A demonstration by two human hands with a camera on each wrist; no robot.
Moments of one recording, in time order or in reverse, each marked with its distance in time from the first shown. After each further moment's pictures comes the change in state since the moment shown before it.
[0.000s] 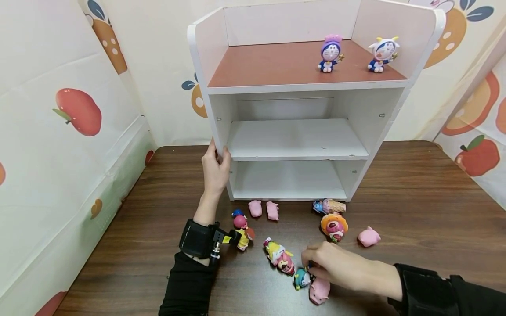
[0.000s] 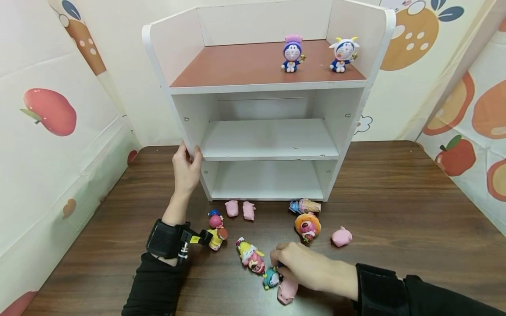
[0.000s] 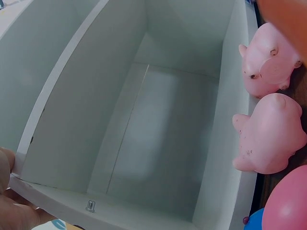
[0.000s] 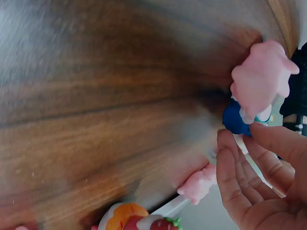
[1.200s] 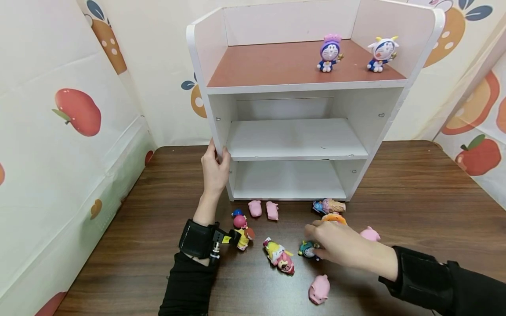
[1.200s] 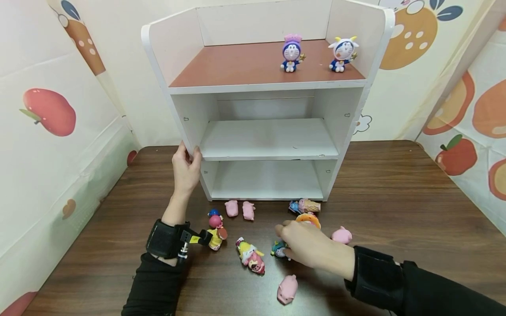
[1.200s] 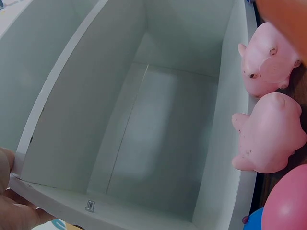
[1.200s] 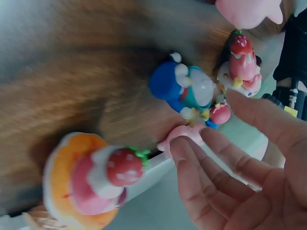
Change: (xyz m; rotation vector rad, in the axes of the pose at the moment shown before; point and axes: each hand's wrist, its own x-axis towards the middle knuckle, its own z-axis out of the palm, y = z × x) left_hand -0.001 0.001 0.000 0.004 0.000 0.015; right_hand 0.016 0.005 -0.026 -0.280 -0.068 0.246
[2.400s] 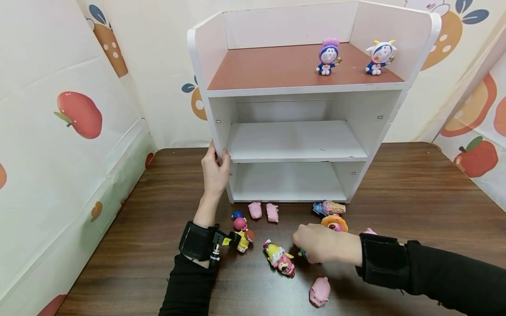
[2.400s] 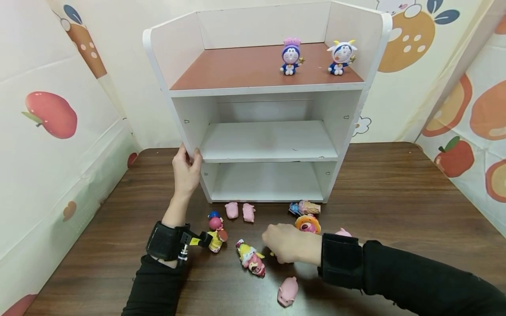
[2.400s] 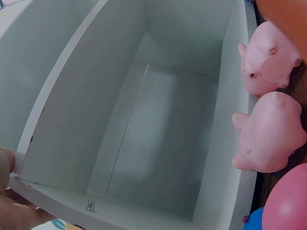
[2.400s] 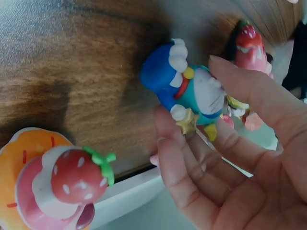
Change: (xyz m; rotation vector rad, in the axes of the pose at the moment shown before) left_hand 0.000 -0.001 0.000 -0.011 -0.005 -0.016; right_hand 0.036 -0.020 -0.001 -0.028 -0.381 0.182
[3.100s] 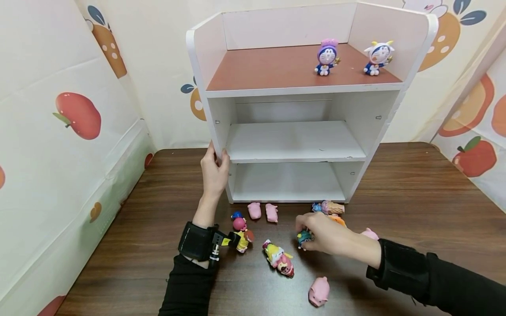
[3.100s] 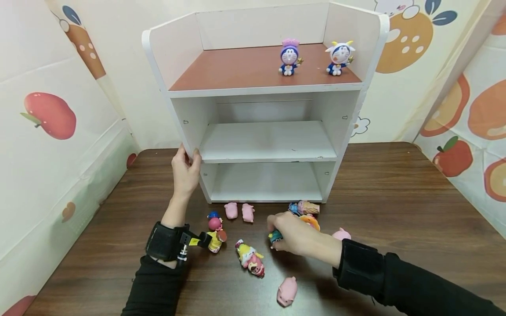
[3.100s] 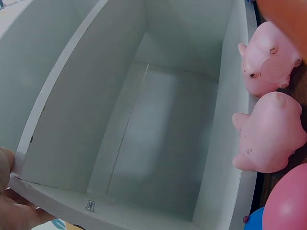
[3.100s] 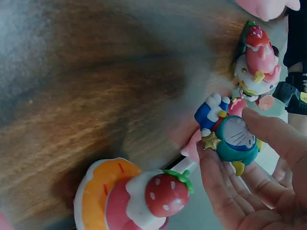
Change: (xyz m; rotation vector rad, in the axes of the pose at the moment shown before) left_hand 0.000 0.000 0.000 -0.026 -0.012 -0.012; right_hand -0.007 0.032 0.010 0.256 0.461 -0.231
